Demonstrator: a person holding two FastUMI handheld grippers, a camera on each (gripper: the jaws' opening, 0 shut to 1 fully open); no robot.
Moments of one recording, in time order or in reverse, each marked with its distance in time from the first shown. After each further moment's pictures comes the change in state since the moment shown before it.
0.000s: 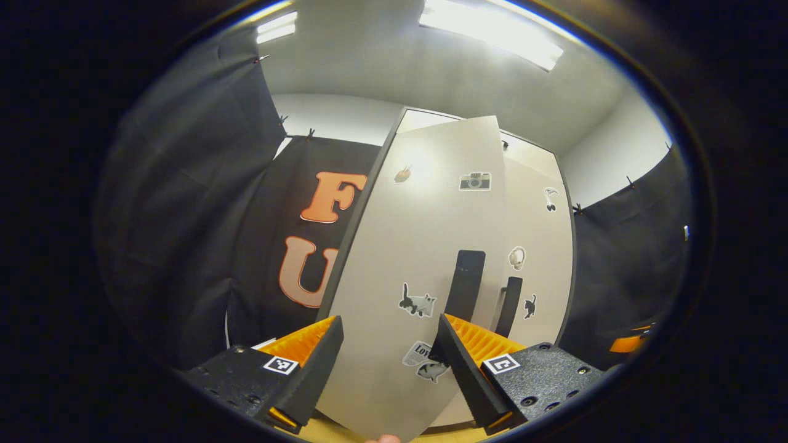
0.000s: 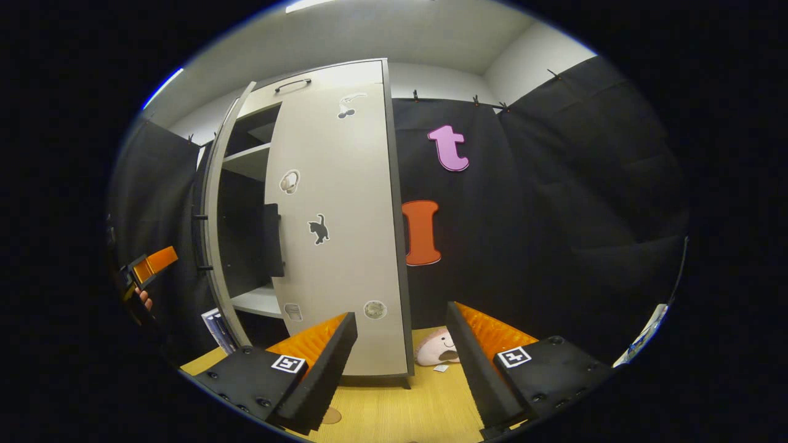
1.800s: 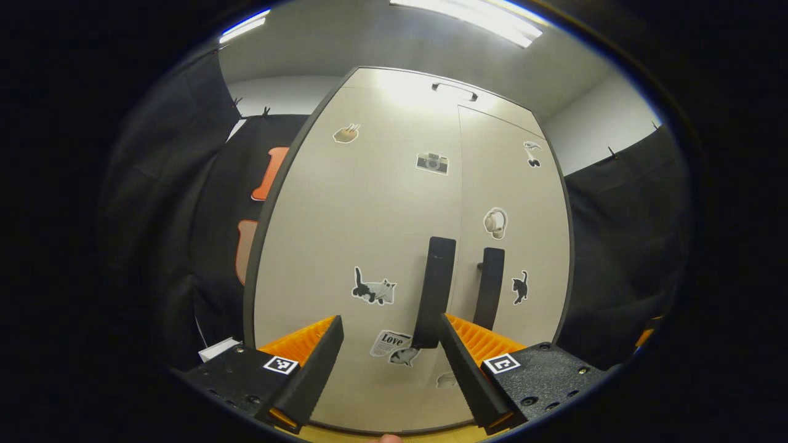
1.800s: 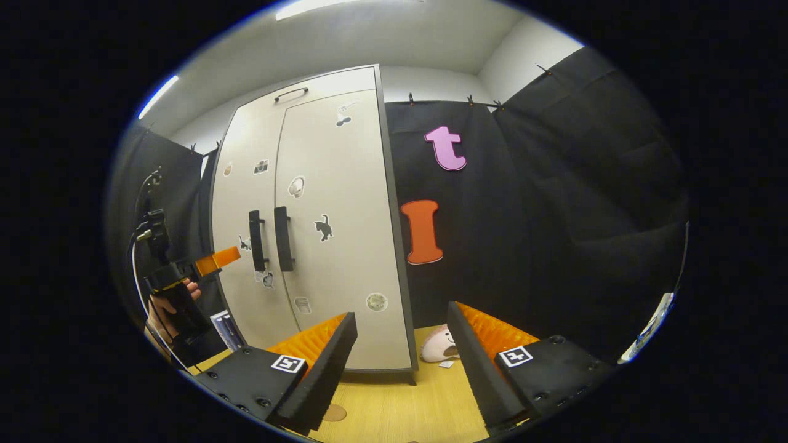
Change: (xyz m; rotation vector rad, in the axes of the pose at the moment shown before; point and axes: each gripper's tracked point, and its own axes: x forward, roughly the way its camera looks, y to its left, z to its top) left arm 0.040 -0.051 -0.036 0.060 0.130 -0.145; right arm -0.021 0.005 -0.013 0.035 -0.022 0.046
